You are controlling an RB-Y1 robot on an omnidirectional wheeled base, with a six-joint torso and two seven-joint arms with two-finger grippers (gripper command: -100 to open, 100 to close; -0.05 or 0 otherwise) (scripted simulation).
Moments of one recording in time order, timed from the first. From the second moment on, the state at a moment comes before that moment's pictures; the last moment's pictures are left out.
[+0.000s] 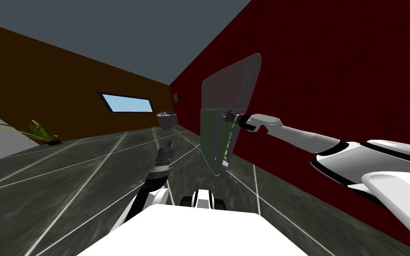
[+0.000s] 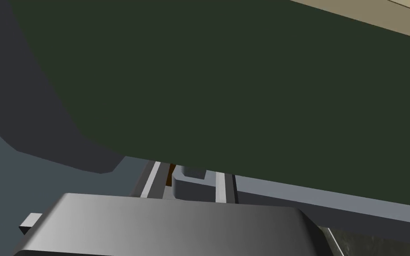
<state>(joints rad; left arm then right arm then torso) 0.53 0.02 -0.08 -2.26 0.02 -0.45 -0.02 -1.19 -1.27 0.88 -1.48 0.49 -0.12 1.03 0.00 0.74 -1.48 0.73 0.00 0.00</state>
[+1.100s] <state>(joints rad) 0.53 0.02 -0.08 -2.26 0.02 -0.45 -0.02 -1.10 -1.20 0.68 -1.41 0.78 -0.21 0.89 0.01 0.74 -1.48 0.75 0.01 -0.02</state>
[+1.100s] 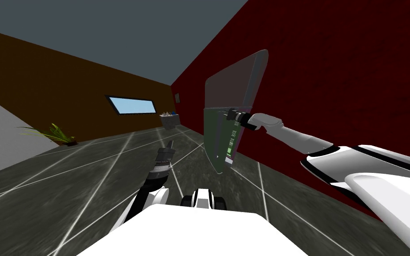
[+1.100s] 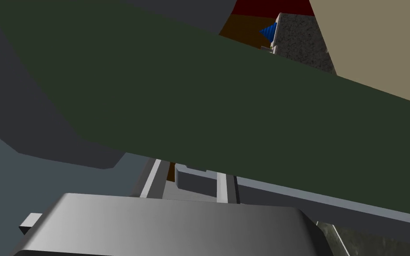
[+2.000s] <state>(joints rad) 0.53 0.02 -0.08 -2.26 0.02 -0.45 -0.02 -1.05 -1.16 0.55 -1.39 0.99 -0.25 0.83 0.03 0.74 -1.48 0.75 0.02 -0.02</state>
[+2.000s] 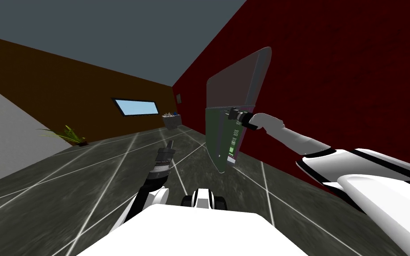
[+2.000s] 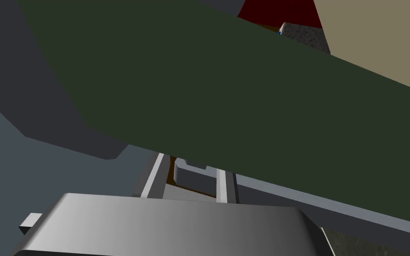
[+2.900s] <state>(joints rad) 0.53 0.02 -0.08 -2.26 0.02 -0.45 -0.02 -1.03 -1.19 0.56 -1.21 0.99 -0.28 0.81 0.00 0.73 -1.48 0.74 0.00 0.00</state>
